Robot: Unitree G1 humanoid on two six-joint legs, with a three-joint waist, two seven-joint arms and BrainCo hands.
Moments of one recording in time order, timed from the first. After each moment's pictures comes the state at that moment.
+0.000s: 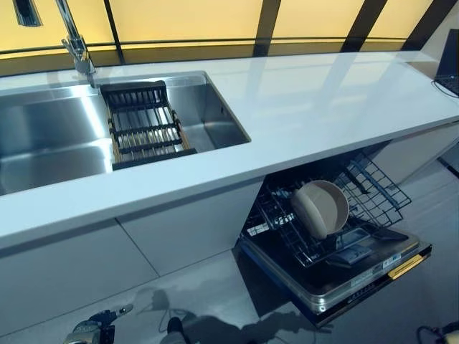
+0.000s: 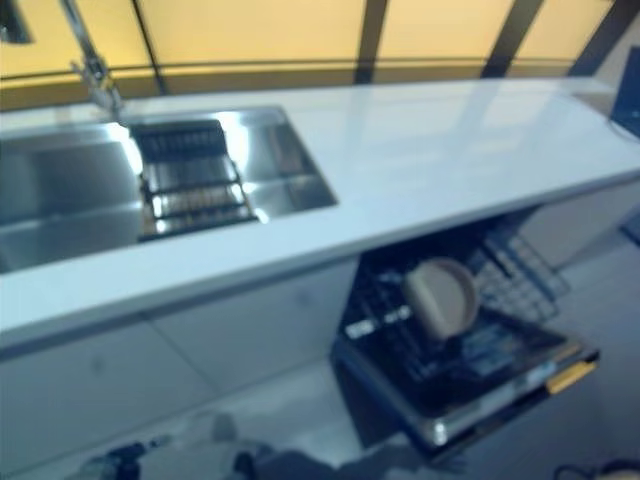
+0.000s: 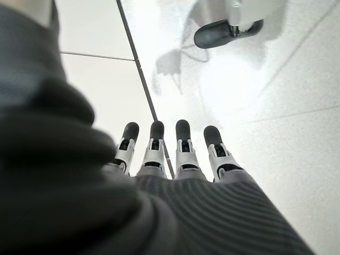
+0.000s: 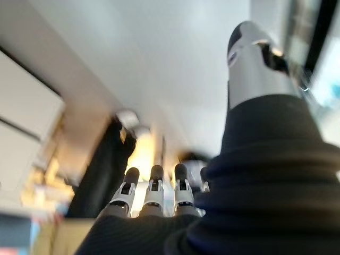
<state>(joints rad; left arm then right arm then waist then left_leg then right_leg) -0.20 0.51 -0.10 1.27 -0.35 0.12 -0.05 -0.05 -0.68 -0.10 1.12 0.01 0.37 -0.21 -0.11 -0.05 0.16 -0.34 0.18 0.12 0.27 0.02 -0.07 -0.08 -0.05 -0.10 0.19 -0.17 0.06</state>
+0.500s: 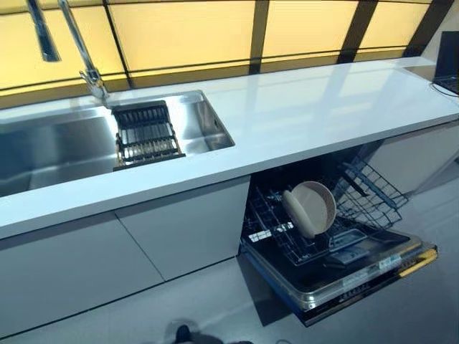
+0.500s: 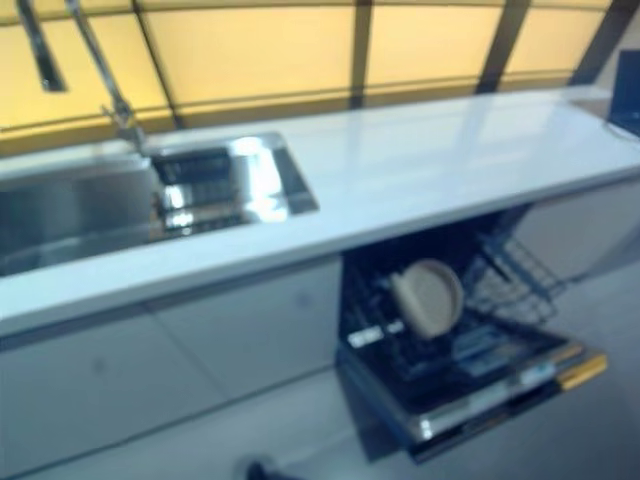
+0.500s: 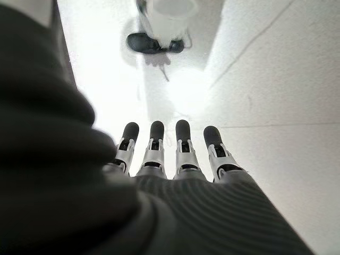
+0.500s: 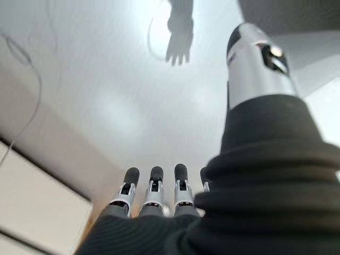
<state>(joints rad) 0.02 0.41 -0.02 1.32 -0.36 0.10 -0.08 -0.02 -0.57 -0.09 1.23 0.23 0.34 -0.12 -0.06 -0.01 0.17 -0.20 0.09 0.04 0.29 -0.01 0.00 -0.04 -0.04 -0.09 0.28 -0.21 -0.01</state>
